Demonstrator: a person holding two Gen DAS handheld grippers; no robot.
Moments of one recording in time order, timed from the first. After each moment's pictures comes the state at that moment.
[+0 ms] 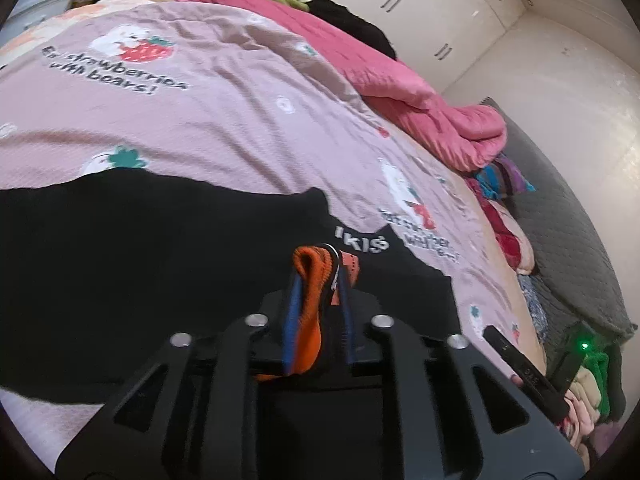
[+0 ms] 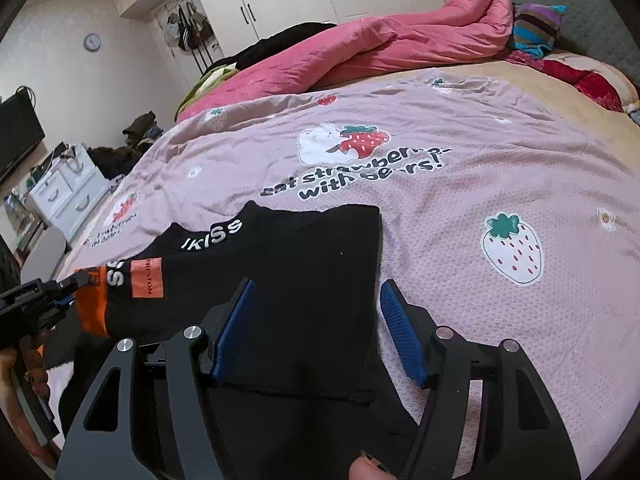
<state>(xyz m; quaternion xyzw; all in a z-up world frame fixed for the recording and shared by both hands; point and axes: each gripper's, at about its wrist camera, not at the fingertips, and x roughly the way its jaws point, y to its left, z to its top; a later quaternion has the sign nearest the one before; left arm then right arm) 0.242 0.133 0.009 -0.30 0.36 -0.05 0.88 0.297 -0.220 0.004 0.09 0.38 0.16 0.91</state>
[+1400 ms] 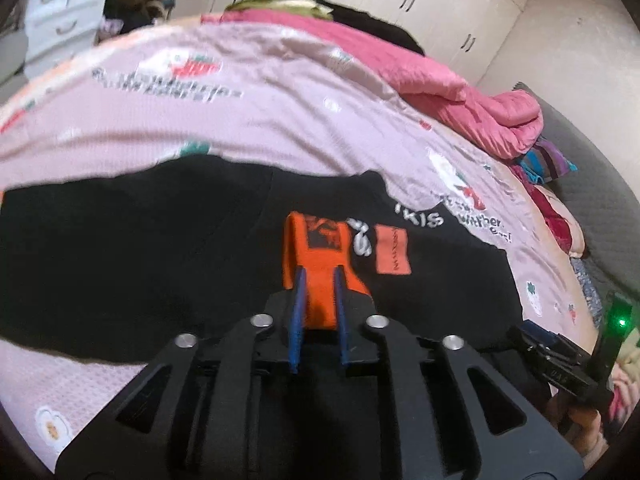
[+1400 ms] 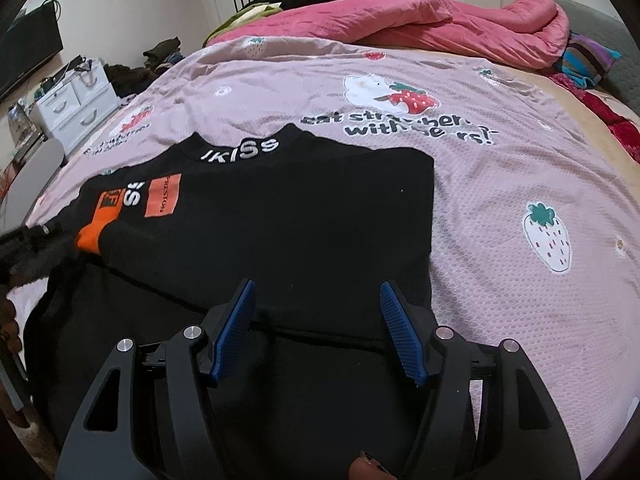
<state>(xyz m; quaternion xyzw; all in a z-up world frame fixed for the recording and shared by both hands) 0.199 0.125 0.005 -0.21 0.36 0.03 0.91 0.282 -0.171 -0.023 -0.03 0.44 0.19 0.88</state>
